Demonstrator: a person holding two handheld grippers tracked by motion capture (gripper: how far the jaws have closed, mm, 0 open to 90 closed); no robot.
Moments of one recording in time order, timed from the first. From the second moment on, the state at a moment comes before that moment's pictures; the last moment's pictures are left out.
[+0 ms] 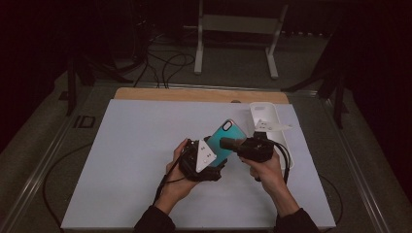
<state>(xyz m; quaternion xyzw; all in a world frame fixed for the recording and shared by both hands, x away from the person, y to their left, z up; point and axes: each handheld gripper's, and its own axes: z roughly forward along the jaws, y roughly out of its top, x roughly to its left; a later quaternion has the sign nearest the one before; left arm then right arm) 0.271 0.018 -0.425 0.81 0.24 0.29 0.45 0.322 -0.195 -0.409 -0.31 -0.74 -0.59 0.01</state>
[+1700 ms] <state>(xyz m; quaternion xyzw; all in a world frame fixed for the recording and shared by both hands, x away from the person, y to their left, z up) 0.283 0.045 -0.432 0.84 0.23 0.04 0.49 0.305 -0.188 -0.398 -0.18 -0.79 -0.59 0.02</state>
